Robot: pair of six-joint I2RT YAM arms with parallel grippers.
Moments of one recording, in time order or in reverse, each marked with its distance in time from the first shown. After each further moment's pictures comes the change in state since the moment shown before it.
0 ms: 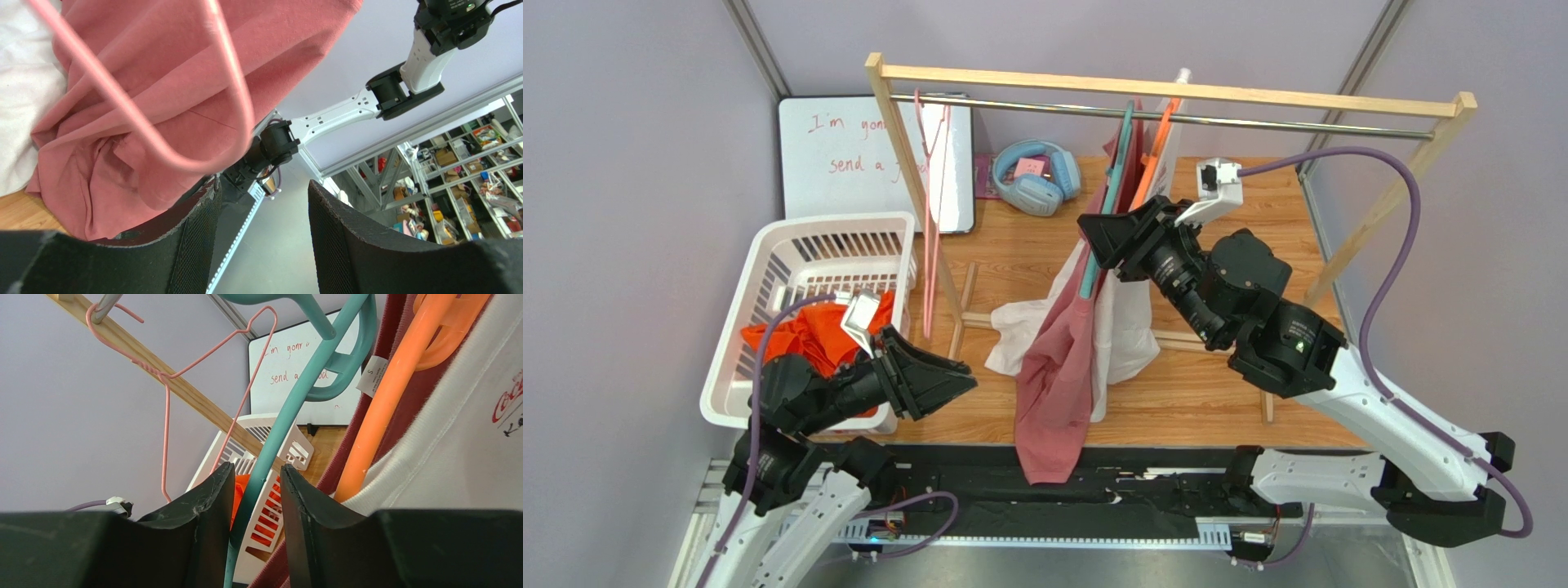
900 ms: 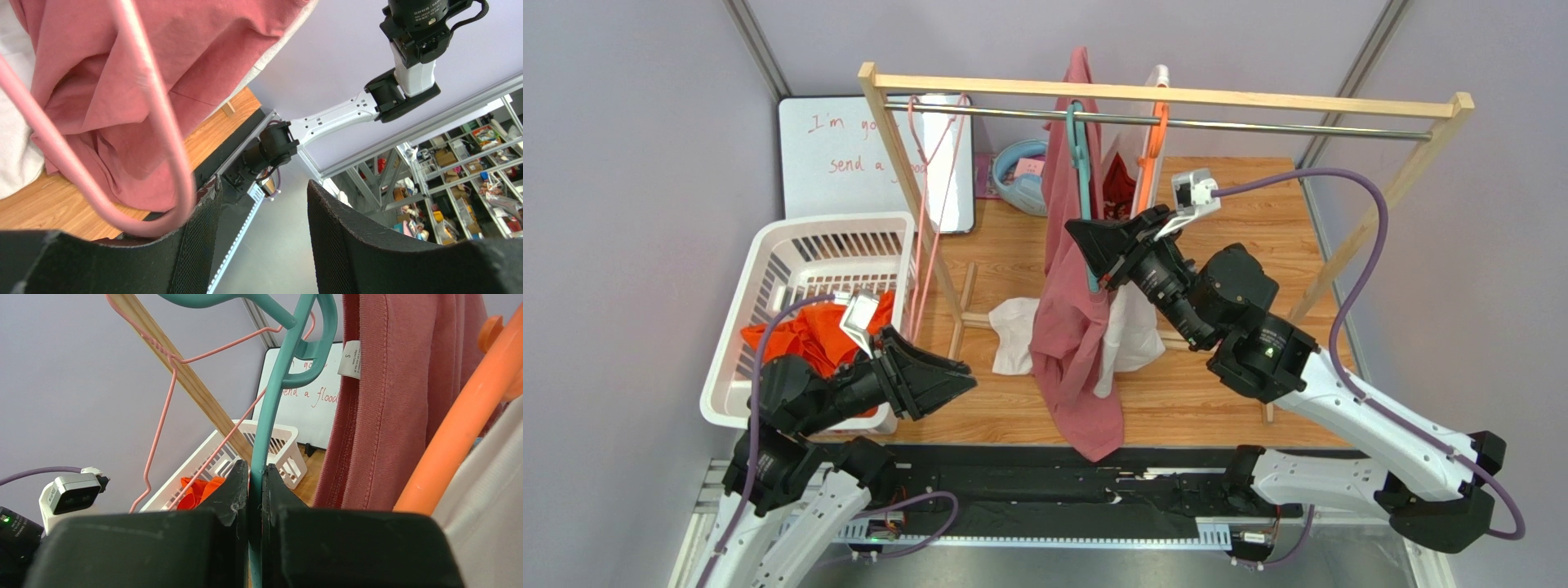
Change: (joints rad) left arm 0.000 -0.005 -0.003 0.009 -0.001 -0.003; right arm -0.019 -0.038 -0.195 0.303 -0.151 -0.216
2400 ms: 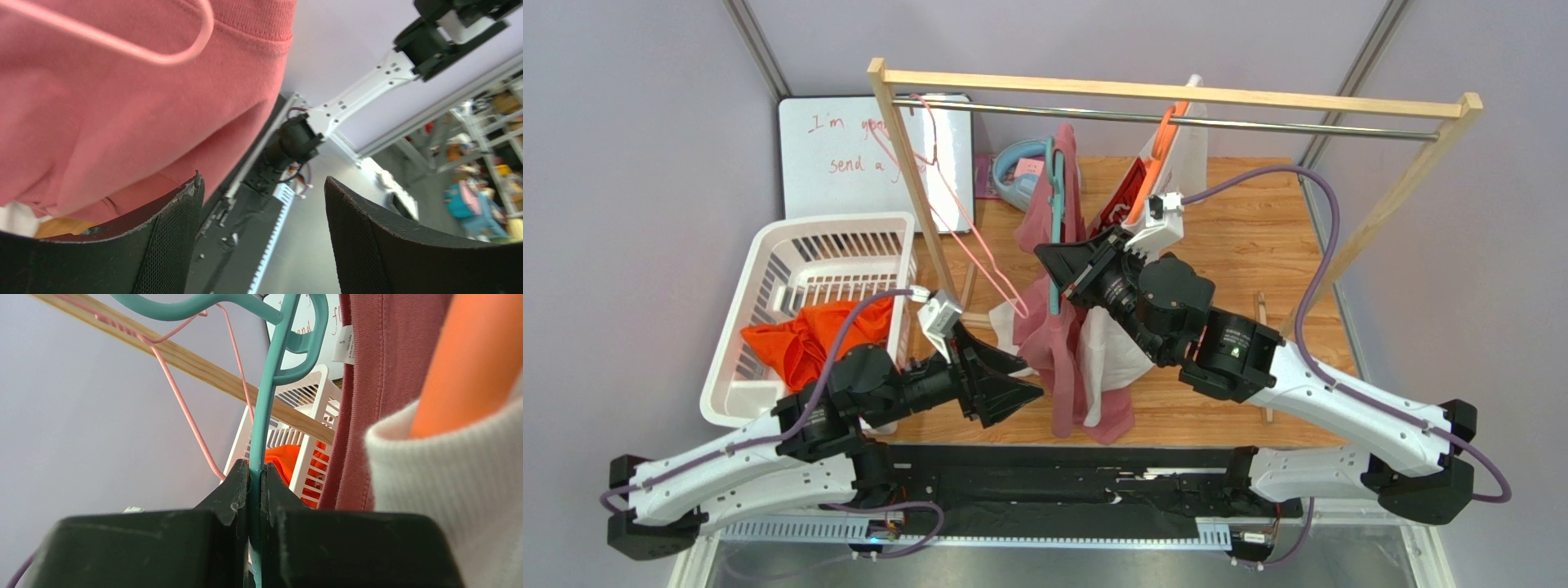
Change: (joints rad) left arm -0.676 0.264 -0.026 0.251 -0.594 0.195; right arm 0.132 0.118 0.076 -0.187 0.214 0.488
